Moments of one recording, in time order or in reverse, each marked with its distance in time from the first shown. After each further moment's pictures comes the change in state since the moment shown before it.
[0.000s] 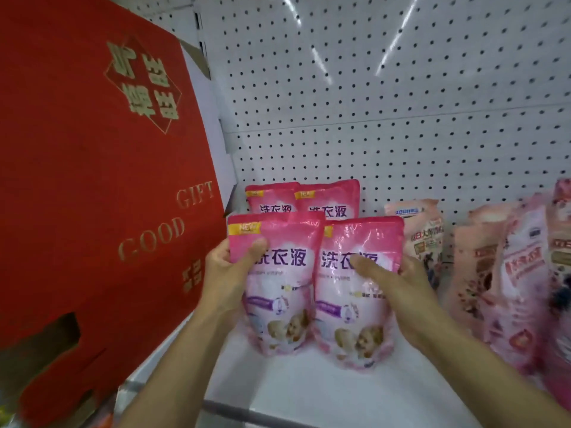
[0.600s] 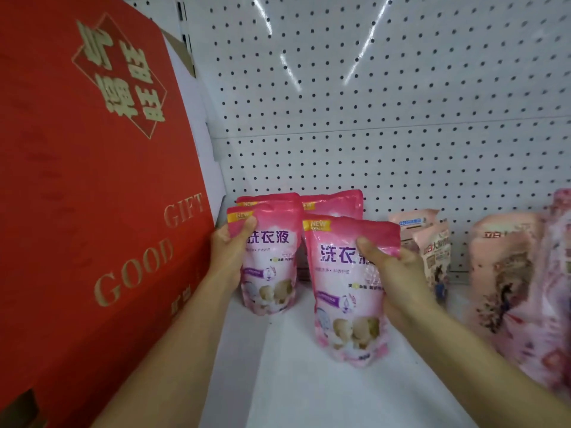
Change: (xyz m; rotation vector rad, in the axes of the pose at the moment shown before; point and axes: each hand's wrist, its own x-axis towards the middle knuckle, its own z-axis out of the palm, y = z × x) left_hand 0.133 -0.031 -0.007 0.071 0.041 -0.027; right_hand 0.059 0.008 0.040 0.120 0.309 0.059
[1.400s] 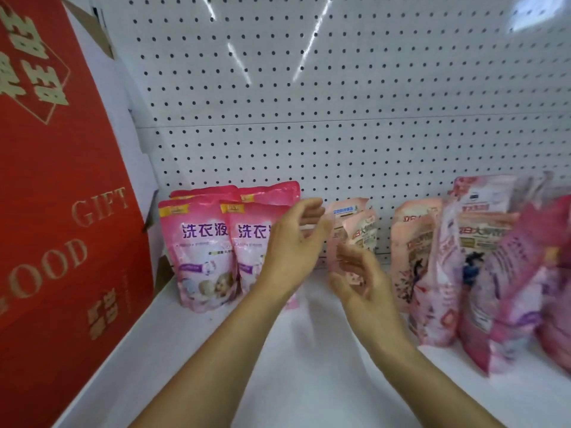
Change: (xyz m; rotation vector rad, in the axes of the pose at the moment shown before) left_hand -0.111 0.023 0.140 0.274 -0.461 0.305; right_hand -0.051 0.007 -0.064 -0.463 0.031 -0.381
